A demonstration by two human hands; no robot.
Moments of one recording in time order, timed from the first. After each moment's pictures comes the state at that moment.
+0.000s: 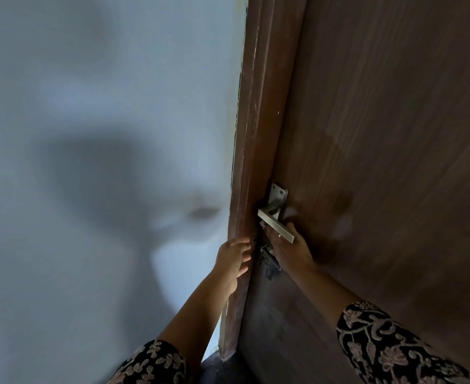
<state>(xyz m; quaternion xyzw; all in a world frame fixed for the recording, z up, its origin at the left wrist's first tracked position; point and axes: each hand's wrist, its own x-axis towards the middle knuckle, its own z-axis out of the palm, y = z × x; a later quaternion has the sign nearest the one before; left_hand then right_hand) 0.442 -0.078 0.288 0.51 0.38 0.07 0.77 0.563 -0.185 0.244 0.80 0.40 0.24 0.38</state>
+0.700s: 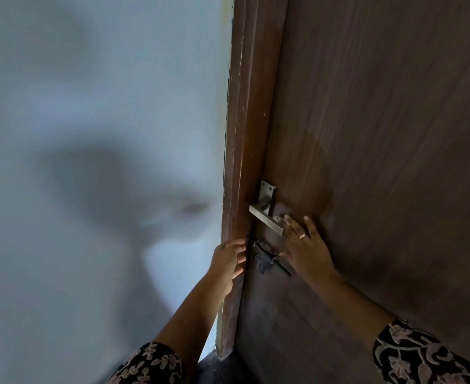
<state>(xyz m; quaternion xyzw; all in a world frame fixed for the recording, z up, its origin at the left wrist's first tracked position) 0.419 -0.092 0.295 0.52 0.37 0.06 0.77 0.541 -0.247 0.269 0.85 0.38 0.27 0.24</state>
